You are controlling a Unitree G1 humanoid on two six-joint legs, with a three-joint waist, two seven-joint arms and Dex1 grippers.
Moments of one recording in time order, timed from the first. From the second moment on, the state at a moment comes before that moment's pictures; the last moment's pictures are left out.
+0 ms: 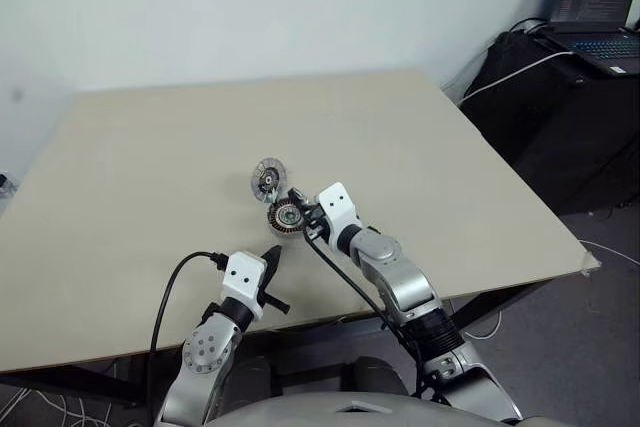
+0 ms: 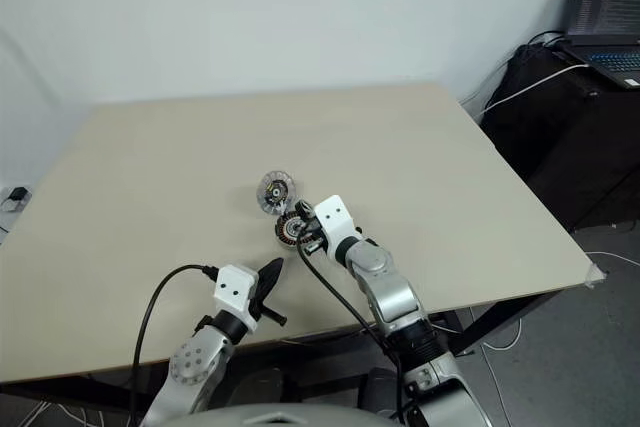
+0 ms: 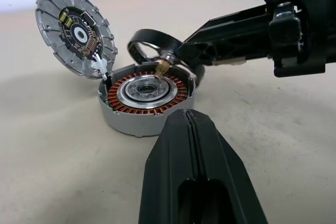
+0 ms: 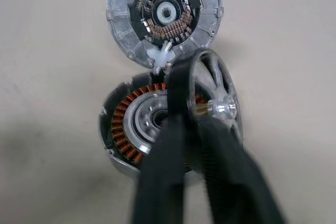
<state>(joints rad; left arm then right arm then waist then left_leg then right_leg) 0.32 0.13 -0.22 -0.09 0.00 -0.14 -0.29 -0.27 -0.04 0.30 0.12 0.01 0.44 0.32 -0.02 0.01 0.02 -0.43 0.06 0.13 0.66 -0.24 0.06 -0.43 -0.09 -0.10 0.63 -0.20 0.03</state>
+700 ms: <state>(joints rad) 0.31 0.12 -0.22 -0.05 -0.01 -0.16 -0.30 -0.27 -0.04 0.31 0.13 0.00 0.40 0.36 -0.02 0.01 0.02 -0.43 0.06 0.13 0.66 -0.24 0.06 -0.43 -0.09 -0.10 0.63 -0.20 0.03</state>
